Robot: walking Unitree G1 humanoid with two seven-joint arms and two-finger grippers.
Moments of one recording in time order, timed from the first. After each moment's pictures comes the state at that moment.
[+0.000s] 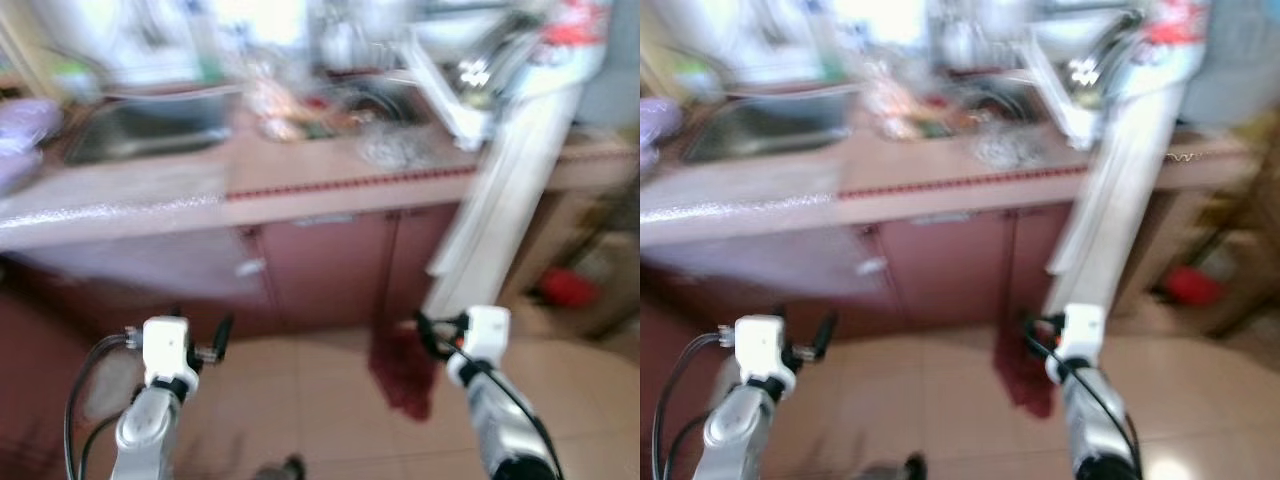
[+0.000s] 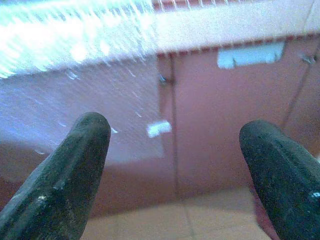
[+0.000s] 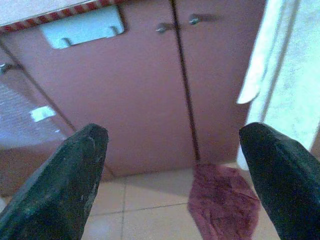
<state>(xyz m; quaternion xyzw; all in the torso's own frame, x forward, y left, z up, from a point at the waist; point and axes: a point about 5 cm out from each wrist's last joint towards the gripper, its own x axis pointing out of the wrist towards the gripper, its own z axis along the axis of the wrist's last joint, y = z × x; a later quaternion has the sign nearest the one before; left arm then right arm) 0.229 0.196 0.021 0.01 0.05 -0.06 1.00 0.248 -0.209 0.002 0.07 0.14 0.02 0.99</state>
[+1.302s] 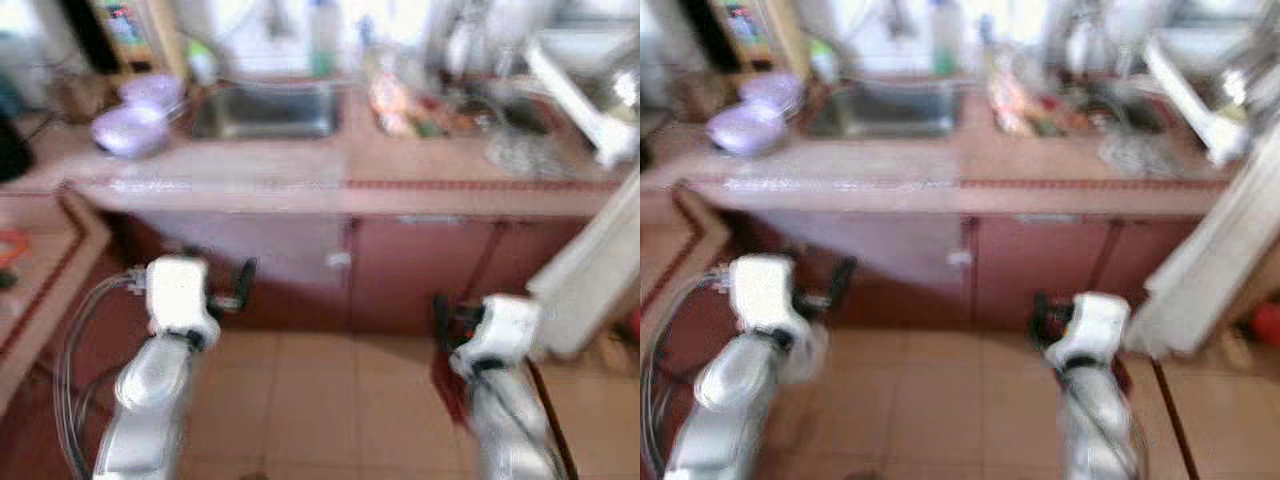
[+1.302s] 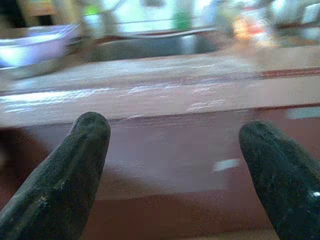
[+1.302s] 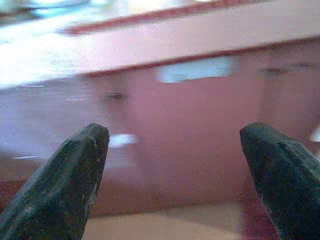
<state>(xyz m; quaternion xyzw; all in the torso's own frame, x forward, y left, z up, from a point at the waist) 0.249 0.173 0.103 0.01 0.01 -0.06 1.00 0.246 -0.178 0.052 0.07 0.06 -0.02 1.00</state>
